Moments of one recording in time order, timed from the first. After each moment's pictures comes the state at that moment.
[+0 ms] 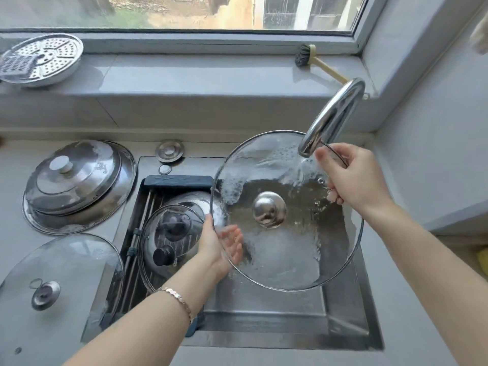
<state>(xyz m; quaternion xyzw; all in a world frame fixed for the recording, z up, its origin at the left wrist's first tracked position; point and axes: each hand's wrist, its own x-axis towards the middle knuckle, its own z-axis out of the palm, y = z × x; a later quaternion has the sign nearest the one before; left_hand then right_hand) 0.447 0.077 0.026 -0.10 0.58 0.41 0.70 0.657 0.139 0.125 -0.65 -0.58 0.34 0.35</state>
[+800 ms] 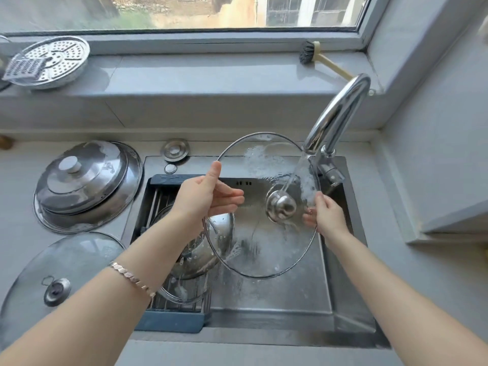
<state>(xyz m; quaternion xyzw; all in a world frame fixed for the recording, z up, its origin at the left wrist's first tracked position) 0.418 0.112 0.103 0.28 0.63 0.42 0.59 0.645 0.125 0.002 -0.70 -0.31 0.53 0.36</state>
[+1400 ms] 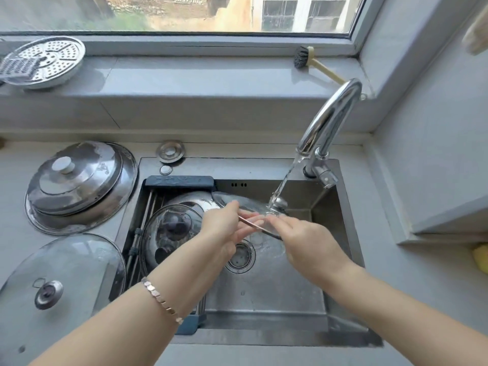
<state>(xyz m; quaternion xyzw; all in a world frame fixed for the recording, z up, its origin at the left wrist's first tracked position) 0.468 0.087 0.102 0.10 0.64 0.40 0.65 0.616 0.062 0.081 -0.50 -0.85 0.13 0.06</state>
